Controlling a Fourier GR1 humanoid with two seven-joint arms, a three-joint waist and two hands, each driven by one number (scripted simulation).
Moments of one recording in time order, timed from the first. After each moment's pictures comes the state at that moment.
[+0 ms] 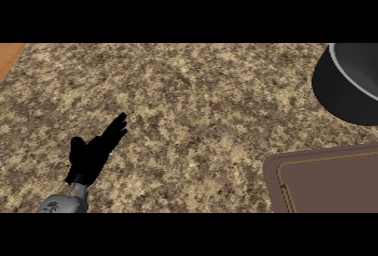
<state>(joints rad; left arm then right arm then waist) -0.07 0.21 -0.14 -1.41 0.09 -0.09 0.13 0.19 -0.57 -0.55 -1.55 0.12 -0.22 -0.02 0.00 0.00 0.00</state>
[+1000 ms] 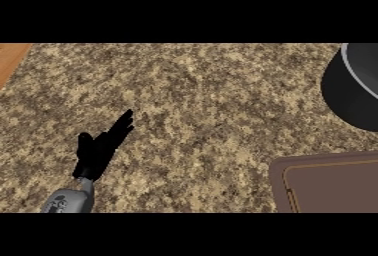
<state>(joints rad) -0.11 0.17 -0.13 -1.38 0.06 -0.12 0.13 -0.48 -0.84 -0.20 -1.05 0.46 -0.05 0.36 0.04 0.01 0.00</state>
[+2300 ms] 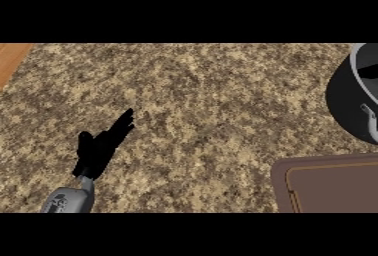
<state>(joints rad) -0.12 0.17 -0.12 -1.38 0.05 -0.14 0.13 -0.93 -0.68 -0.22 -0.45 0.56 -0.13 0.36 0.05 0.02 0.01</state>
